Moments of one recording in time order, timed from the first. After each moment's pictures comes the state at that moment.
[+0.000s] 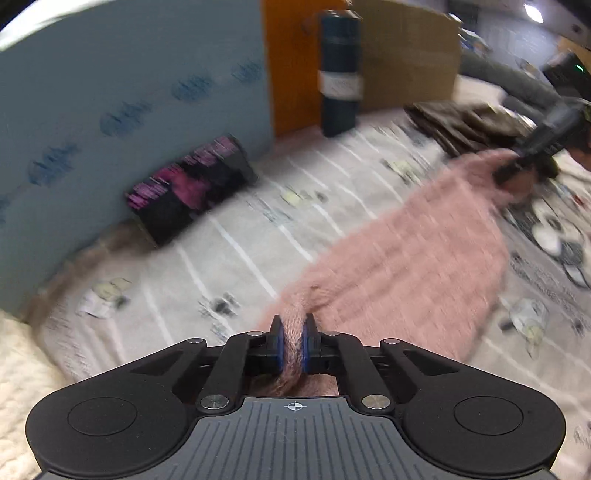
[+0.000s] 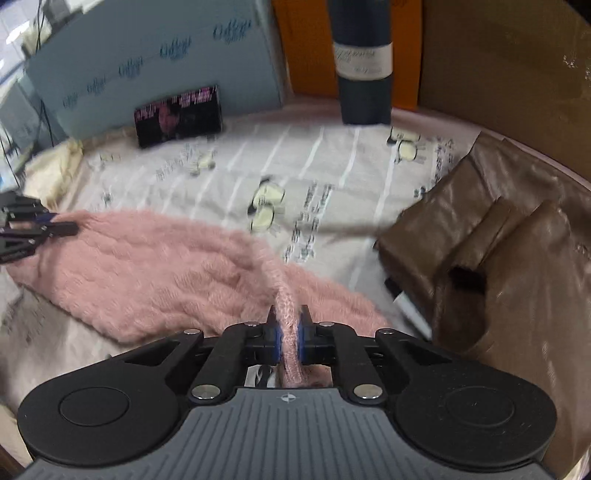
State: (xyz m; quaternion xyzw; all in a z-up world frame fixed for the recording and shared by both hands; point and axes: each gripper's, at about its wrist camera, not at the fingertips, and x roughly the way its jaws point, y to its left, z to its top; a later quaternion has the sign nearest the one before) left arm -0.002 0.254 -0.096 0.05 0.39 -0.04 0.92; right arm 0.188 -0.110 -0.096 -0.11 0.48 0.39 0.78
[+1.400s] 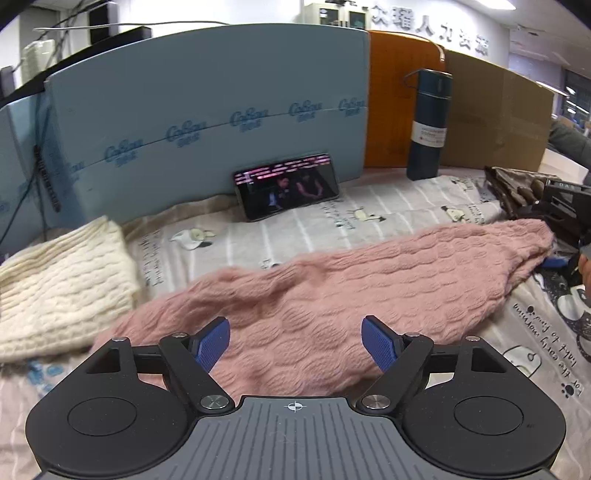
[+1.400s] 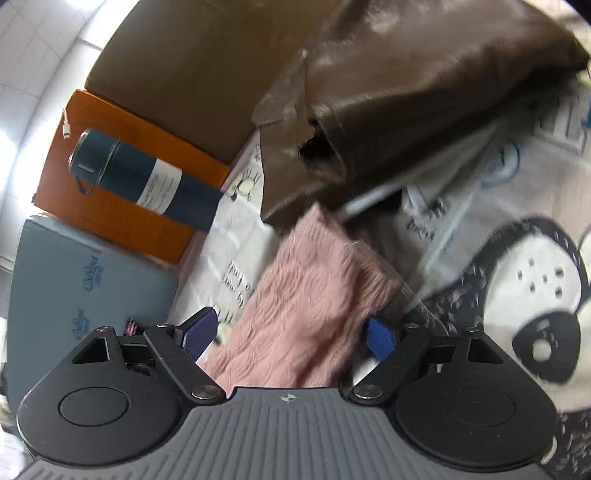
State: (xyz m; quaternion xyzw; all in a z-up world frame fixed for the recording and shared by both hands) left arm -0.086 0.221 -0.078 -0.03 0.35 0.13 0.93; right arm 0.145 -0.130 -0.153 0.39 0.41 0.07 0.82
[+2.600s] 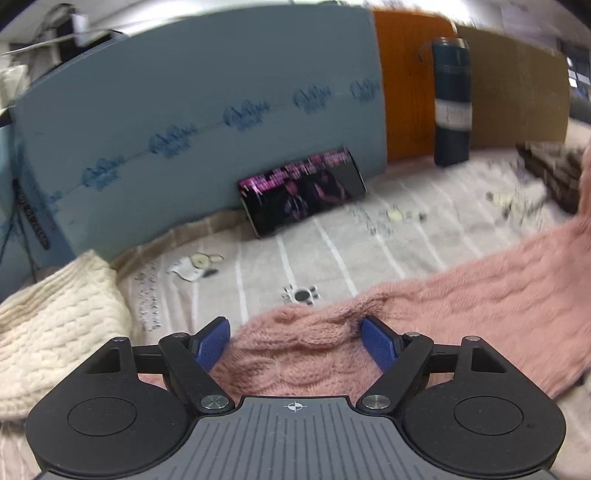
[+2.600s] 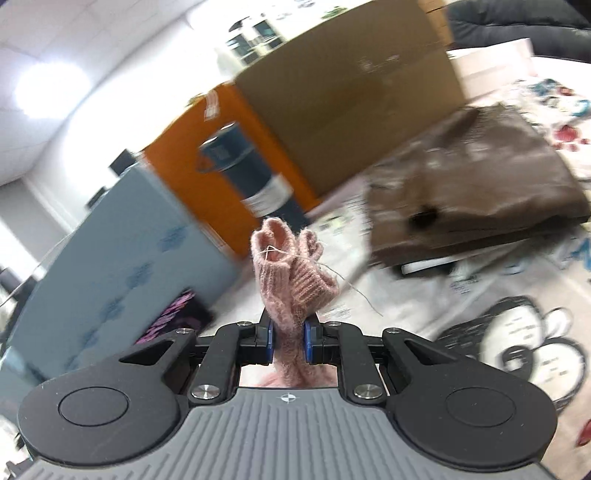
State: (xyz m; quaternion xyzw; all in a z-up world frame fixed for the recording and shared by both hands) left arm -0.037 0.237 -0.103 0.02 0.33 0.15 0.93; right arm 0.070 -0.102 -0.062 0.26 0.33 0.17 0.89
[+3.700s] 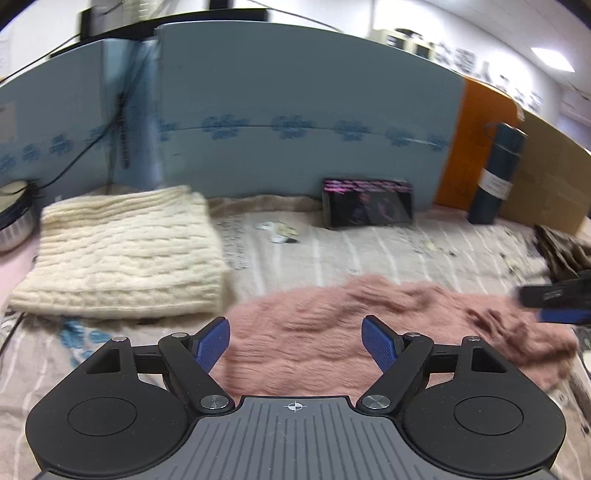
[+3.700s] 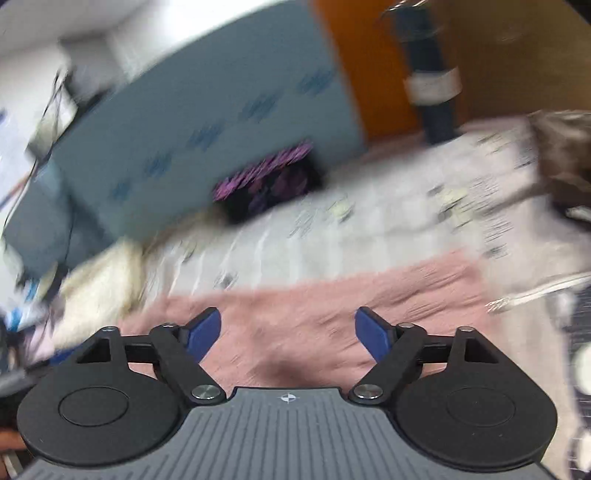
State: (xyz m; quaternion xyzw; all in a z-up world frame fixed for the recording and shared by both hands) left arm -0.119 0.301 -0.087 -0.12 0.31 0.21 0.92; right arm 0.034 0.021 -0.083 0.10 0.39 0.29 0.87
